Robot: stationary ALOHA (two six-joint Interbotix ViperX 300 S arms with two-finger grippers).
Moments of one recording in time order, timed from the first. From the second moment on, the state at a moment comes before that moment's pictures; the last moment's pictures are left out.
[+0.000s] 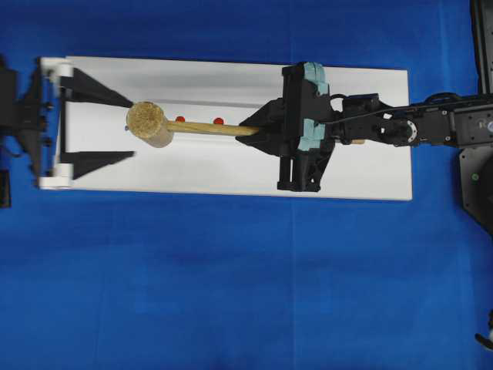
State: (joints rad) left arm 0.07 -0.53 1.12 -0.02 -0.31 0.11; right arm -0.04 -0.12 0.66 1.05 -0.11 -0.98
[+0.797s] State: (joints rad) left arm 0.09 -0.32 0.98 -0.02 -0.33 0.10; right arm -0.03 -0.12 0.66 1.05 -0.11 -0.98
